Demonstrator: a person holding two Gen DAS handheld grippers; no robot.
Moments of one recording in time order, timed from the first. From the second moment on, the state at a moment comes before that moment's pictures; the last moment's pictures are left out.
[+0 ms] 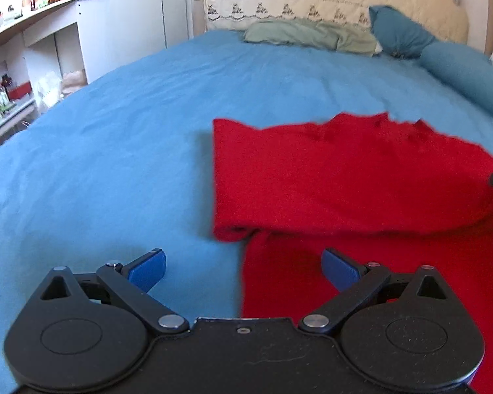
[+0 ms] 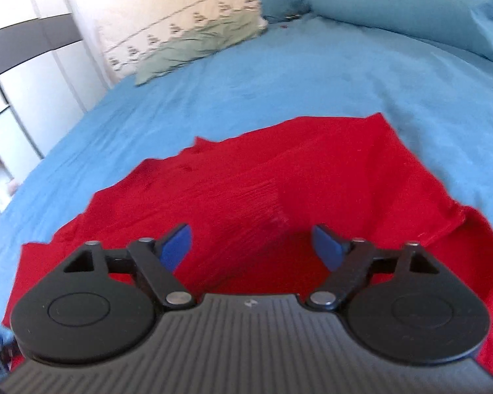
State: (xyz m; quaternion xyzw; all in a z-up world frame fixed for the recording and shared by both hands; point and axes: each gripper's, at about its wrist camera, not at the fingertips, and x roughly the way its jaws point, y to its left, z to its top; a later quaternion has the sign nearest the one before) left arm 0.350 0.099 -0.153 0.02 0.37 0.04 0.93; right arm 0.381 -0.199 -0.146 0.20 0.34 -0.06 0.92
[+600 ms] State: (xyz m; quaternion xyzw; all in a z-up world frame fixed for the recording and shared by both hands) left arm 0.369 0.117 -0.160 -0.01 0.35 0.07 0.94; right arm 0.404 -0.240 -0.065 0.03 0.29 -0.06 0.96
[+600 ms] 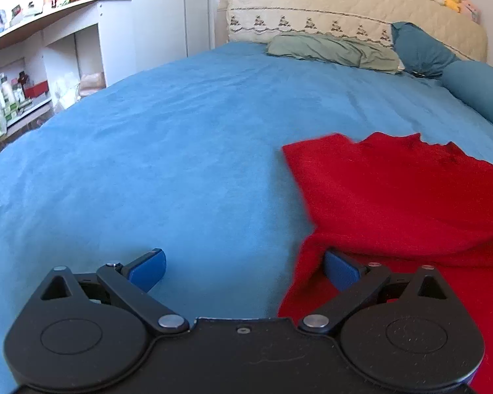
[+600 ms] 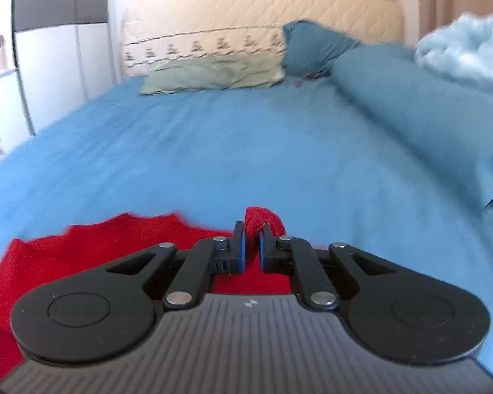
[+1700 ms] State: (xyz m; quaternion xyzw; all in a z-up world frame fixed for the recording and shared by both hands) left arm 0.418 0.035 -0.122 0.01 0.34 -0.10 0.94; right arm 0.381 -0.258 -0.127 0.05 0.28 0.02 0.96
